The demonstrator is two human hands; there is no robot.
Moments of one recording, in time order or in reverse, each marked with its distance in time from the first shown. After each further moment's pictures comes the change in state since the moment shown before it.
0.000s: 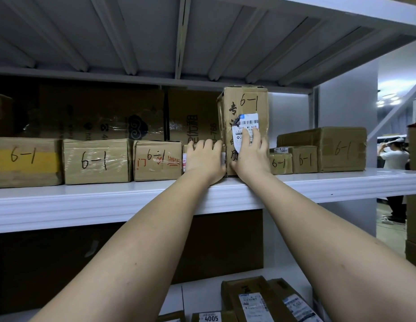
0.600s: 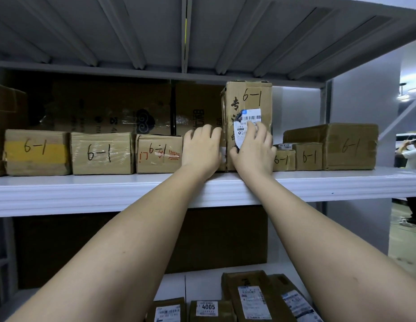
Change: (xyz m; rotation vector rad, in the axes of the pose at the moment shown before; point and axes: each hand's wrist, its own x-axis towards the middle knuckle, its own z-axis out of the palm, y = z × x) left_hand -0.006 0.001 -0.013 0.037 0.229 -0.004; right_hand -0.014 -0.001 -0.012 0.097 0.216 -0.031
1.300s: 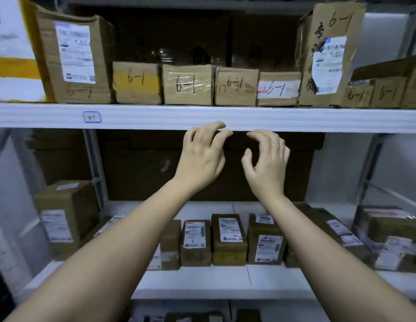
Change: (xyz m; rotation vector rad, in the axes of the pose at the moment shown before) left_hand -0.231 -0.120 -0.065 -0.126 0.217 0.167; right_hand -0.223 -0.091 0.007 0.468 0.149 -0.290
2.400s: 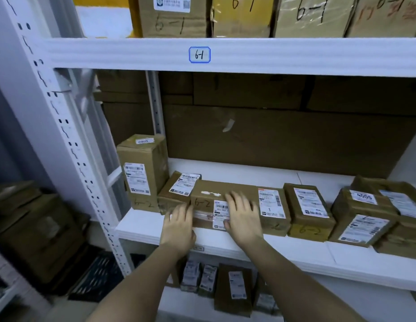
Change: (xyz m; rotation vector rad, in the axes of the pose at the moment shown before) left_hand -0.343 -0.125 -0.060 0.241 -1.154 -0.578; right_hand -0.234 -0.153 0.177 -0.286 -1.076 -0.003
